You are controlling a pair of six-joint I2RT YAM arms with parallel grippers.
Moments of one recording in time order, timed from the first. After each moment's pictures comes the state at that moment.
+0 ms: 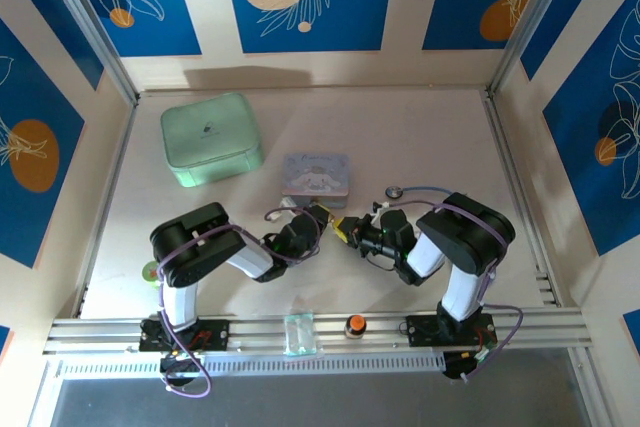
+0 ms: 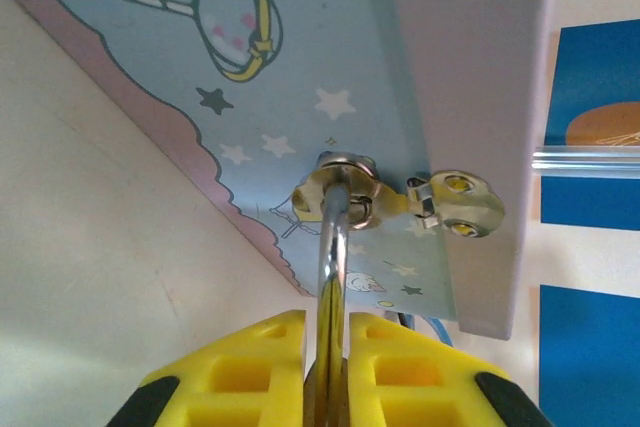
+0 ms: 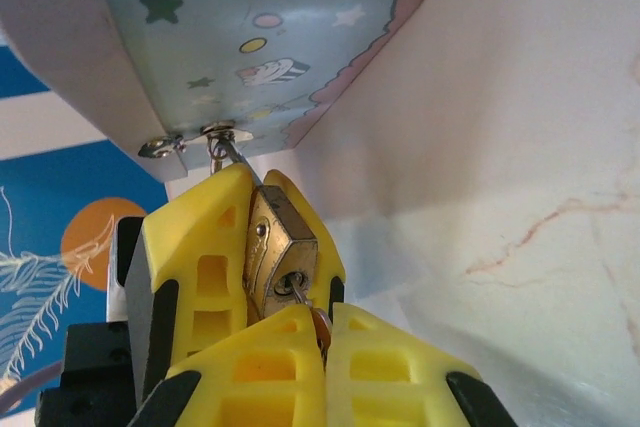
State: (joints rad) left arm -1.00 1.89 0.59 0.89 -0.42 -1.63; right arm 0.62 1.79 0.22 1.21 -0.35 1.52
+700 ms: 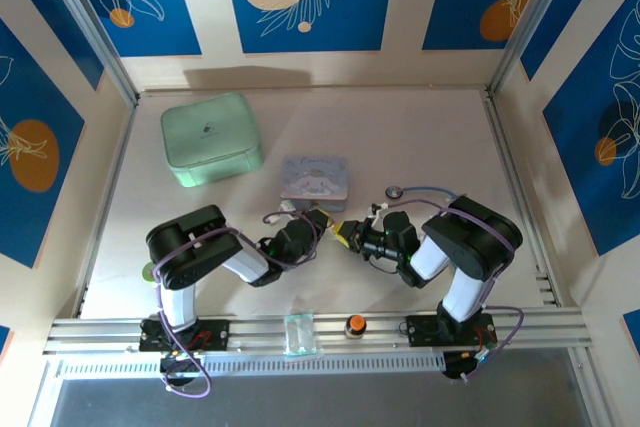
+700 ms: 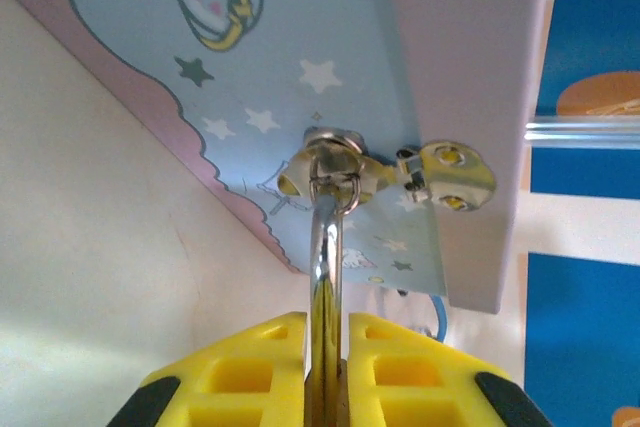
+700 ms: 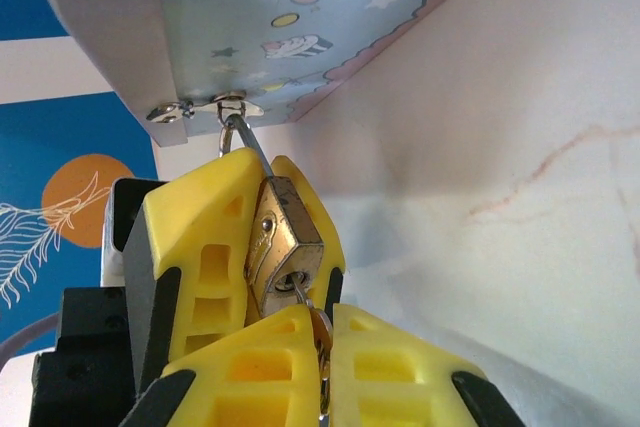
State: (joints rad) left arm -1.01 1.86 0.53 0.95 -0.37 -1.62; right arm 0.63 1.73 0.18 1.18 -0.39 1.44
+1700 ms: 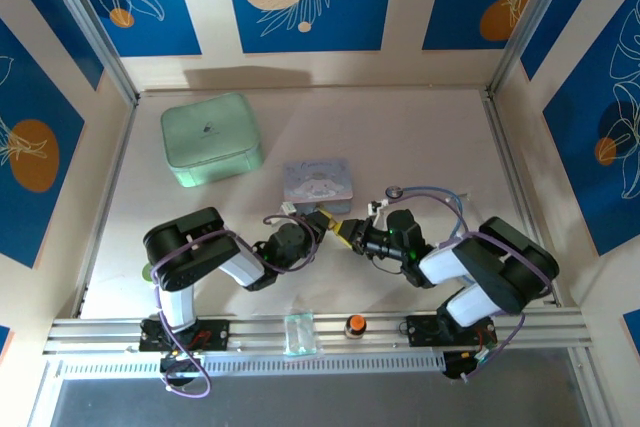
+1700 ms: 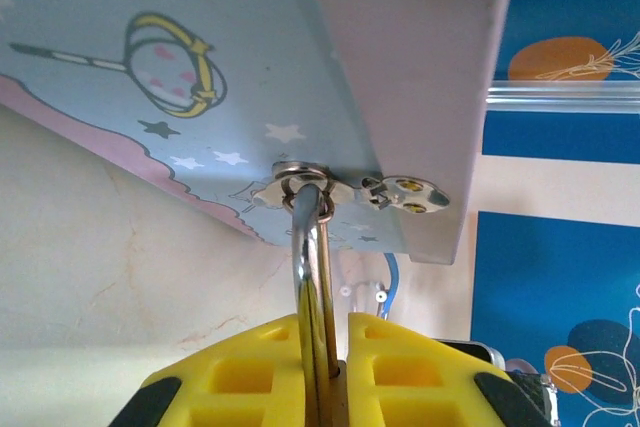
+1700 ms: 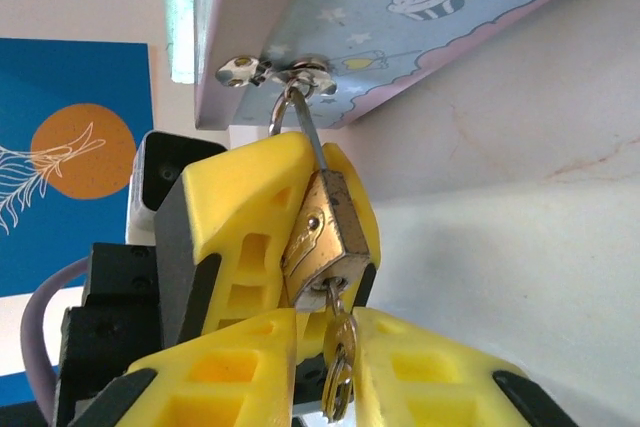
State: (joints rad) left arm -1.01 1.85 0.48 1.08 -0.30 -1.62; right arm 0.63 1.46 0.18 0.91 -0.41 1.30
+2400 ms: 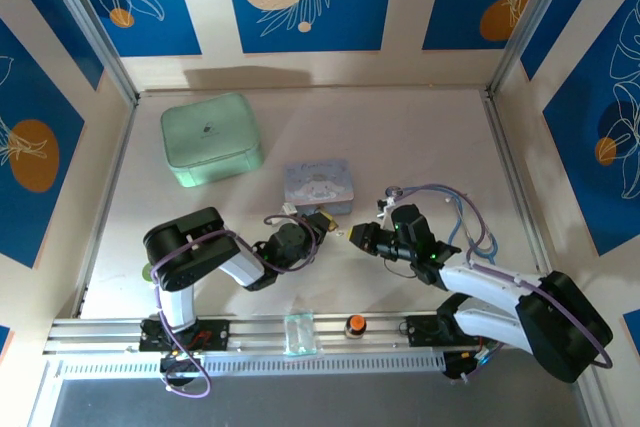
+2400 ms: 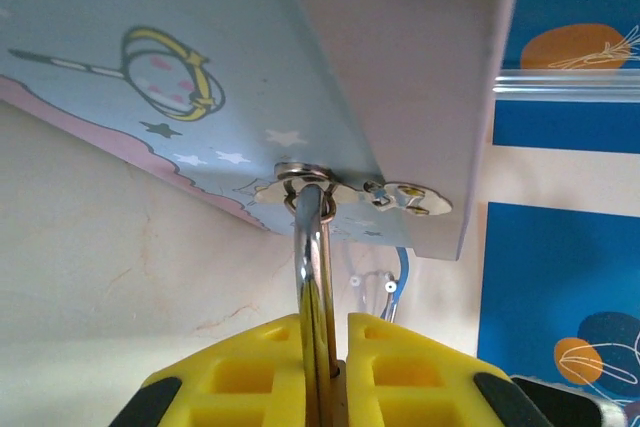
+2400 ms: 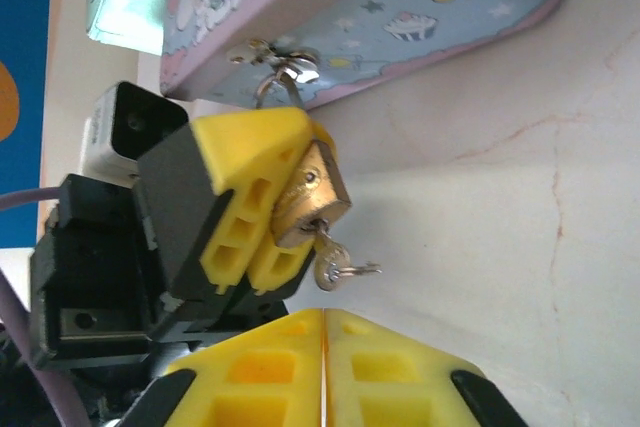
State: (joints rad) left arm -1.01 1.85 0.48 1.06 -0.28 -1.62; right arm 0.63 1.06 0.27 0.24 -0.34 0.98
